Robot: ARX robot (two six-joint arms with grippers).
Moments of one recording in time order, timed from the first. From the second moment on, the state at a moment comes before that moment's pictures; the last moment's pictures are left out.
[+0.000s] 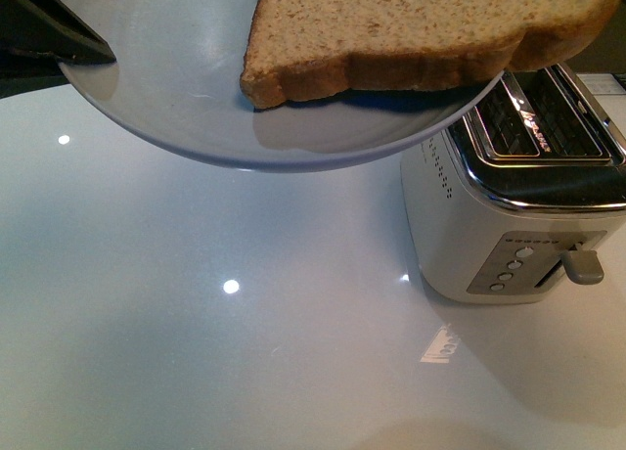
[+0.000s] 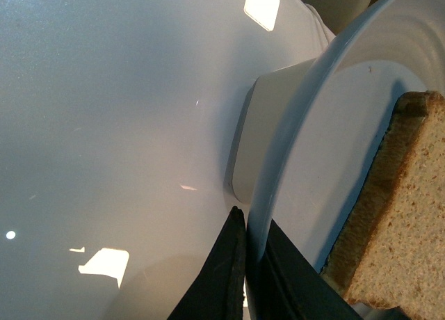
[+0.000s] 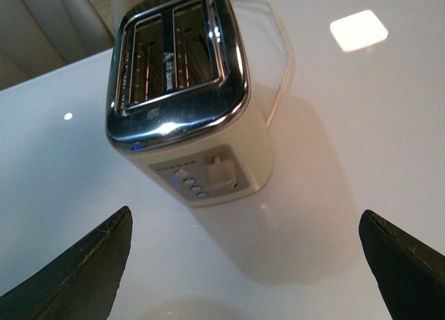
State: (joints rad) left arm -0.39 1.22 0.76 -0.24 0.13 -0.88; right arm 0.05 0.22 0.13 -0.32 0.03 0.31
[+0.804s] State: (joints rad) left arm -0.39 1.23 0.76 -0.24 0.13 -0.88; right arm 0.35 1.17 0.53 0.41 -0.15 0.88
